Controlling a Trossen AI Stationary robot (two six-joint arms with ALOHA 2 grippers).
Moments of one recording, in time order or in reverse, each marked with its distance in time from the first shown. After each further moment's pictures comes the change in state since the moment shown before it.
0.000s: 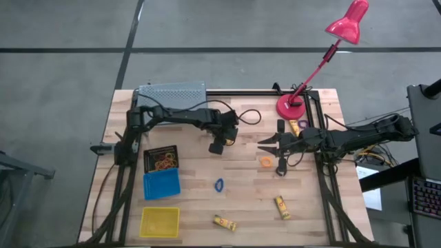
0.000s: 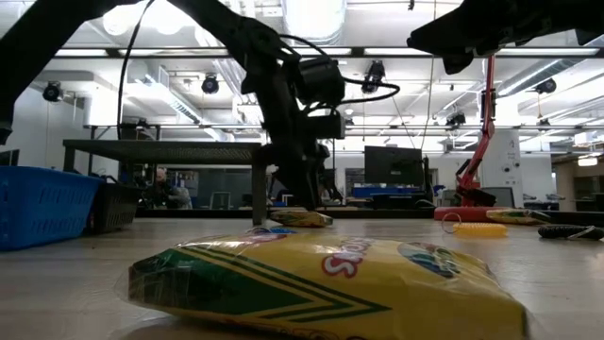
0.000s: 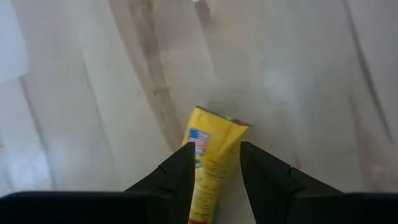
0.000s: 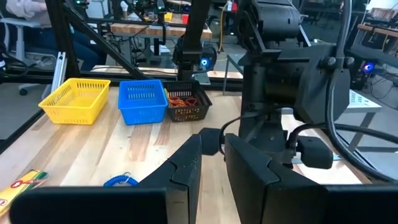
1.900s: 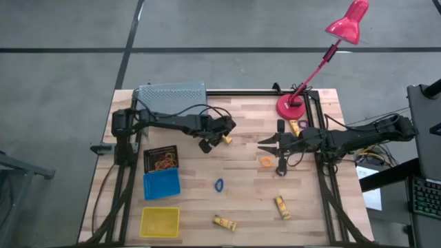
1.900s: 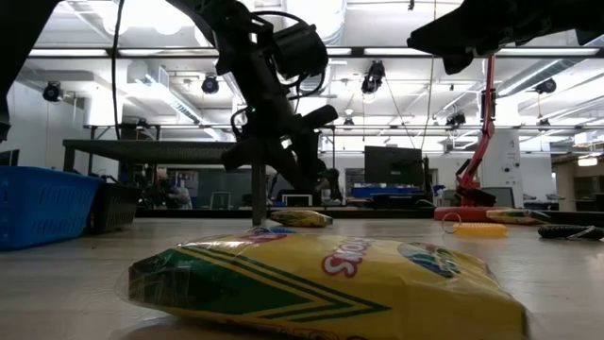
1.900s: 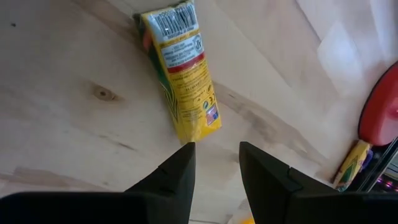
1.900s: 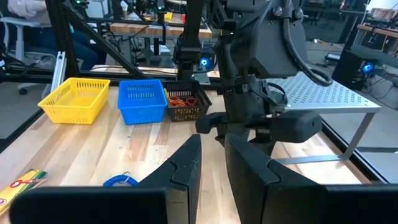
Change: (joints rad) left arm -0.076 -0.171 -0.191 0.165 -0.189 -2.579; right arm 0.000 0.000 0.000 0.000 0.000 -0.005
